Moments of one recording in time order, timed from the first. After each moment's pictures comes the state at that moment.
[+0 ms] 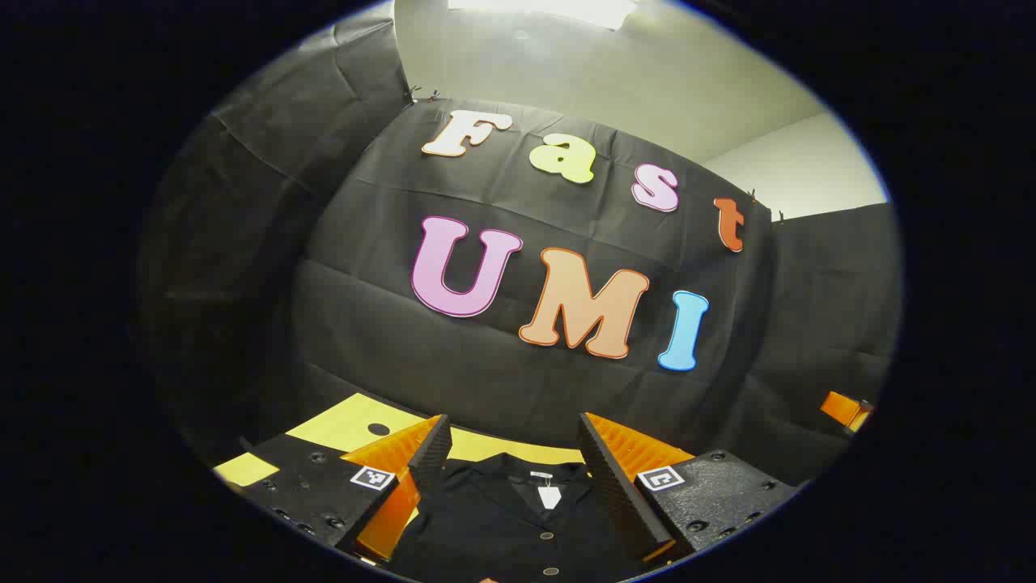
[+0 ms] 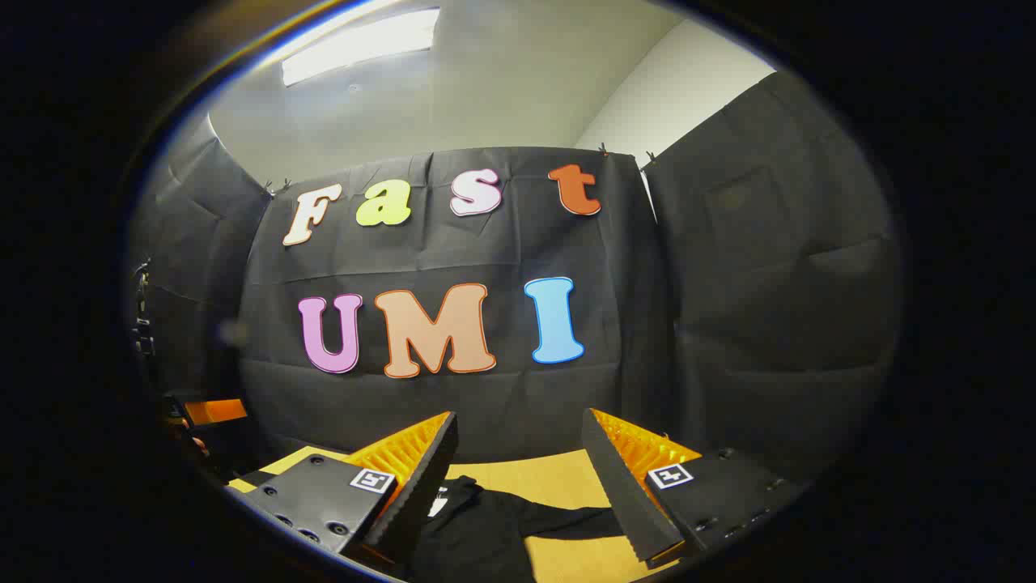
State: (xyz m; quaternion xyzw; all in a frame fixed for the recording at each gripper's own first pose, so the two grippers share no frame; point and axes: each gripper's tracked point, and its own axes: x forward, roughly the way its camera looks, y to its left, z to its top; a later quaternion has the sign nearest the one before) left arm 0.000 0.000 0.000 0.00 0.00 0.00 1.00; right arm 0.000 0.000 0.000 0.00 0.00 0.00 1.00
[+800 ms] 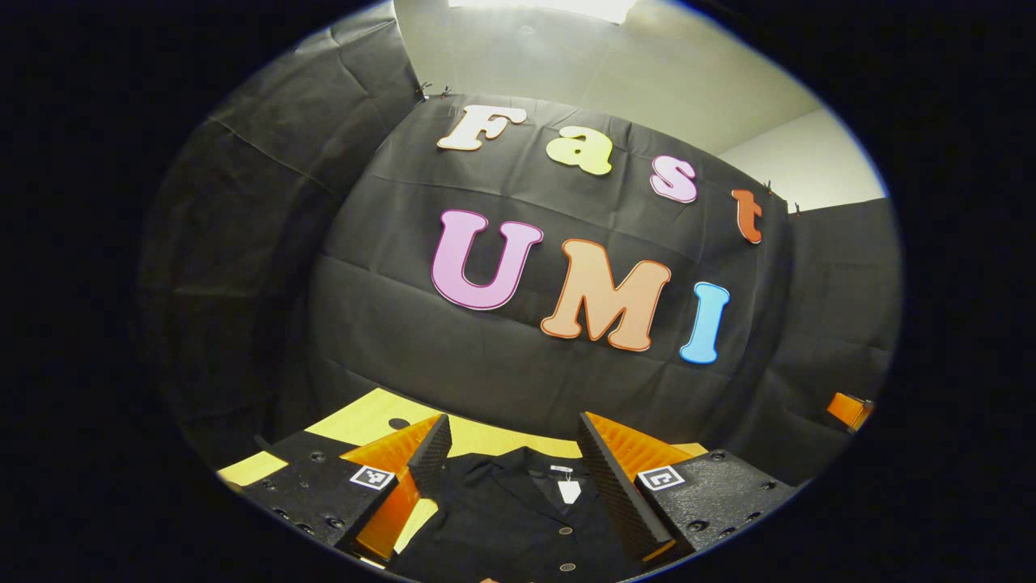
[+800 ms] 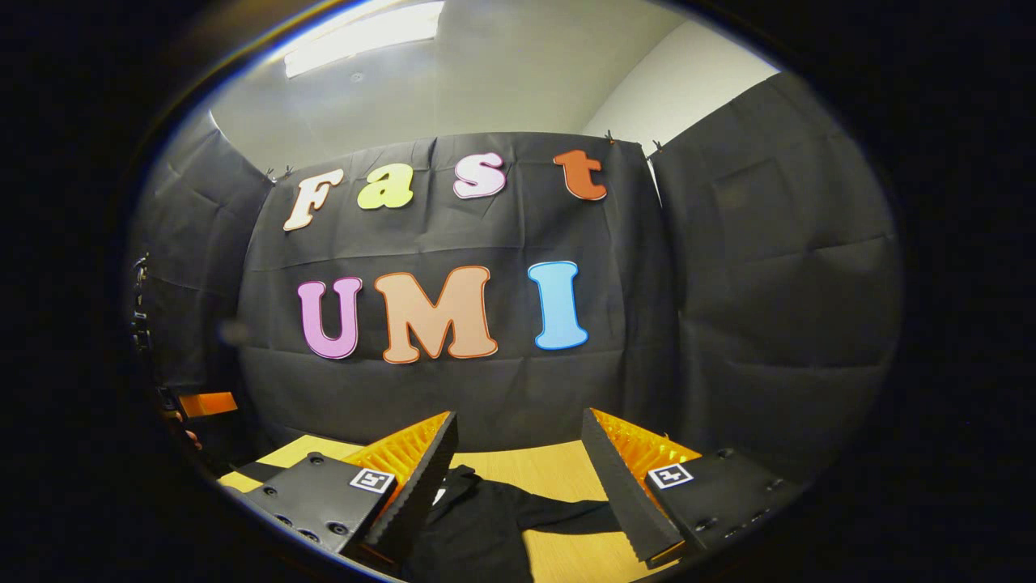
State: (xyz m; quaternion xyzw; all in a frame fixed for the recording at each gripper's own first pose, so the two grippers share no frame) left arm 0.001 0.021 -0.012 0.01 0.02 0.04 1.00; right arm 0.018 0.001 -0.021 0.00 0.03 0.00 1.00
